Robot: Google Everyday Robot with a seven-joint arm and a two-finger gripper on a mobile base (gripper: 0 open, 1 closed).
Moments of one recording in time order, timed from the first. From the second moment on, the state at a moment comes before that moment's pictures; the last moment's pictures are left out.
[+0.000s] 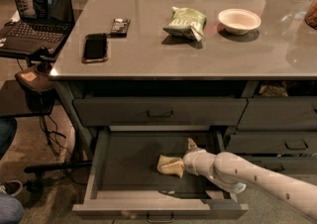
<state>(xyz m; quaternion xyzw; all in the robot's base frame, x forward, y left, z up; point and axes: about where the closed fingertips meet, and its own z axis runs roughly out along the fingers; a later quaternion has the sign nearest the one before) 0.572 -0.081 0.443 -0.31 0.82 0.21 0.44</state>
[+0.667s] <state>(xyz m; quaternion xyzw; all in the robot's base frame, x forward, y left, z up) 0.570 -0.076 0.409 -0.31 0.83 0.20 0.43</state>
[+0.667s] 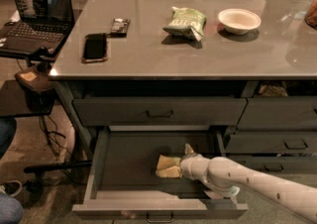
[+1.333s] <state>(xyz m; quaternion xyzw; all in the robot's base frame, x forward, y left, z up) 0.574 -0.078 0.365 -0.28 0.84 0.19 0.42</state>
